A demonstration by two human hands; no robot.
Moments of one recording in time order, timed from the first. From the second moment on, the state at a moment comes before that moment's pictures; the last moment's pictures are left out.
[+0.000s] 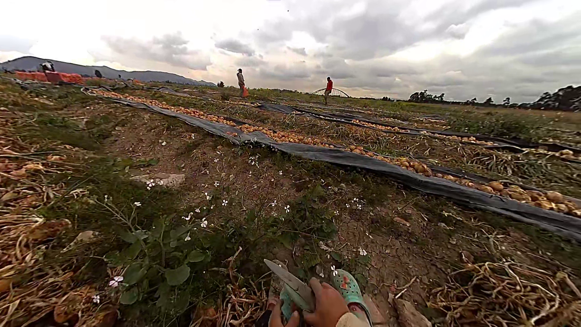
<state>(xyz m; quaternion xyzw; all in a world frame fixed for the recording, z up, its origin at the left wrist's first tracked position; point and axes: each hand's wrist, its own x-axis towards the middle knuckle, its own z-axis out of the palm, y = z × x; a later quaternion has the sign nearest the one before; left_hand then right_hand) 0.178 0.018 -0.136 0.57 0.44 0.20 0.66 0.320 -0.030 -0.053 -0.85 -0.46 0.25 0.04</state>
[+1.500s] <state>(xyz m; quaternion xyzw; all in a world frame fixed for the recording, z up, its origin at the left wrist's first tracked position) 0.125 -0.017 -0.094 0.71 0.26 0.18 0.63 0.340 0.004 -0.111 -0.85 -0.45 0.21 0.20</state>
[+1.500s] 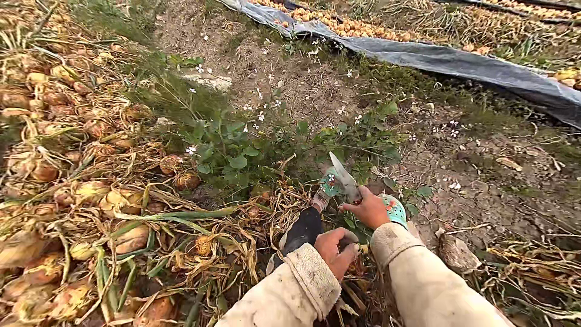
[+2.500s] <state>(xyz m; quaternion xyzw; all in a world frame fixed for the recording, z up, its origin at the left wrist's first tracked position) -0.172 -0.088 -0.112 0.62 0.70 0.30 0.18 0.170 -0.132 -0.066 -0.59 -0.50 0.51 0.37</state>
